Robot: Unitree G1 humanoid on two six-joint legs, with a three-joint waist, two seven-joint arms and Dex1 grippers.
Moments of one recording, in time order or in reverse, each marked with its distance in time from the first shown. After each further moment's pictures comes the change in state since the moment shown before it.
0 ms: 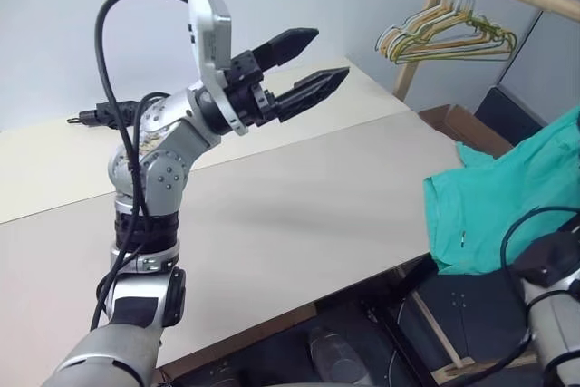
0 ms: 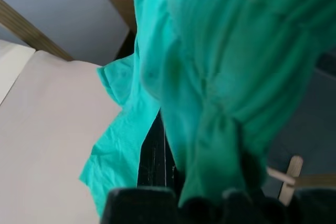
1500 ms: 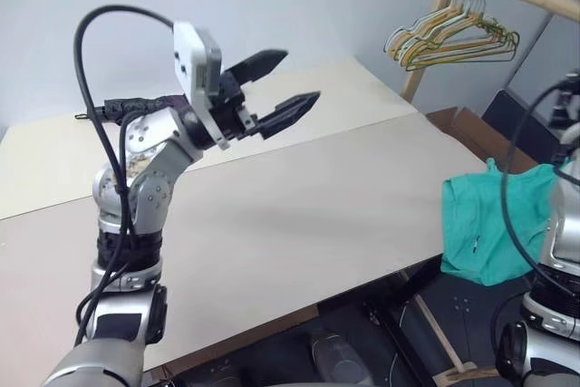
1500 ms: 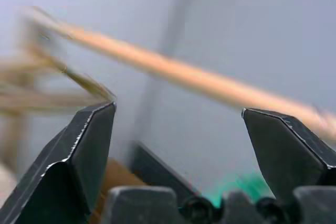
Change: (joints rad) left arm 0.178 0.132 -0.028 -0.076 0.167 -0.092 0.039; right arm 0.564 0.156 0.484 -0.577 -0.029 -1.026 0.180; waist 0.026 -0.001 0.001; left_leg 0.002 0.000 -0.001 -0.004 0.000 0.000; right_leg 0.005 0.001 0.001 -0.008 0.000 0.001
